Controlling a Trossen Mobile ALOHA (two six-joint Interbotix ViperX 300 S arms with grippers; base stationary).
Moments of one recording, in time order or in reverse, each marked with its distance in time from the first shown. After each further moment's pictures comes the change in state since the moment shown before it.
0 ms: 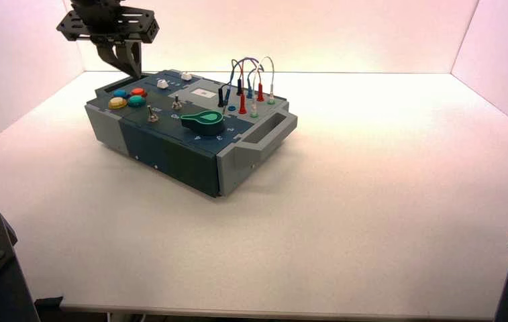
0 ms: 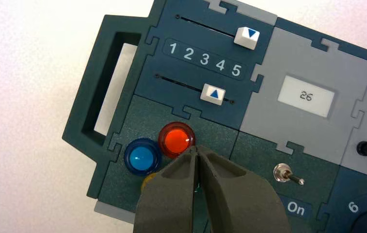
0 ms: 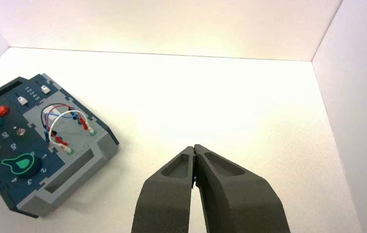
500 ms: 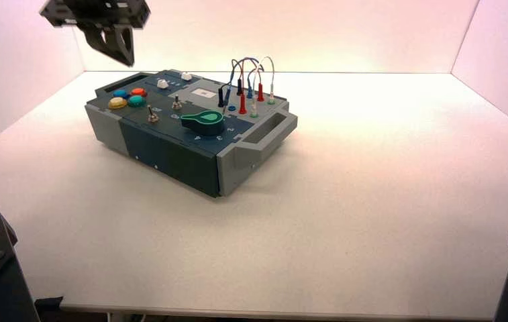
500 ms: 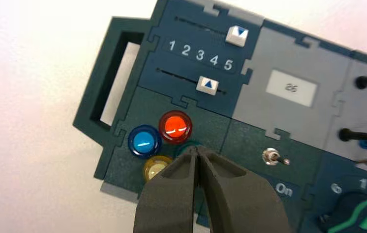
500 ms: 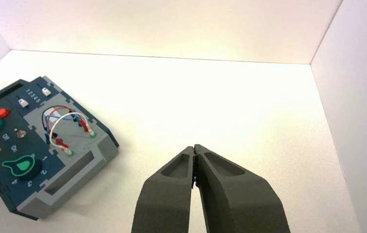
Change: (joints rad) left arm -0.008 -0.100 0.057 0.000 0.002 -0.002; right arm -0.002 -0.008 0.000 -0.003 -0.002 0.000
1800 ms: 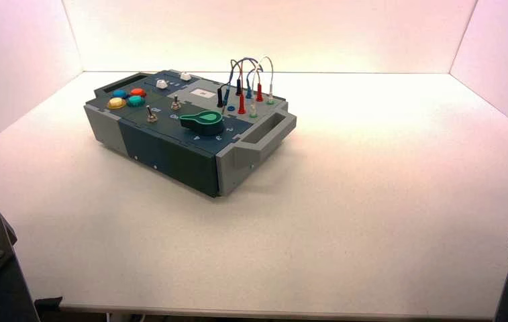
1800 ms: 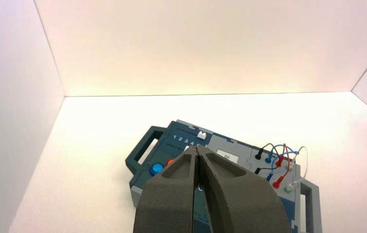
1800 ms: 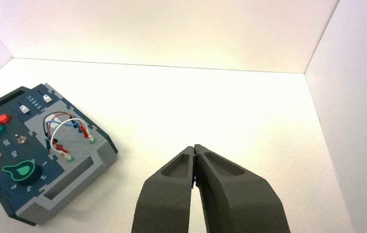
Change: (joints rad) left arm 0.032 -1.232 0.460 0.002 0.002 -0.124; right arm 0.002 -0.044 0.000 -0.008 0.000 -0.002
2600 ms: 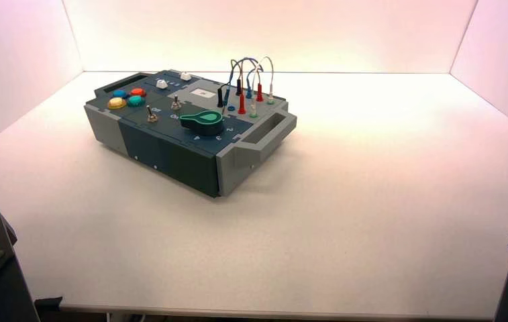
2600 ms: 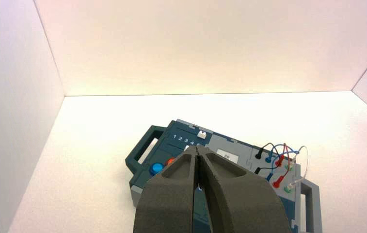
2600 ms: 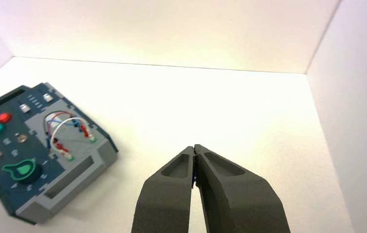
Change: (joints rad) left arm -0.002 -0.014 0.000 -0.002 0.005 -0.002; right arm -0.002 0.000 0.000 -0.003 -0.002 0.000
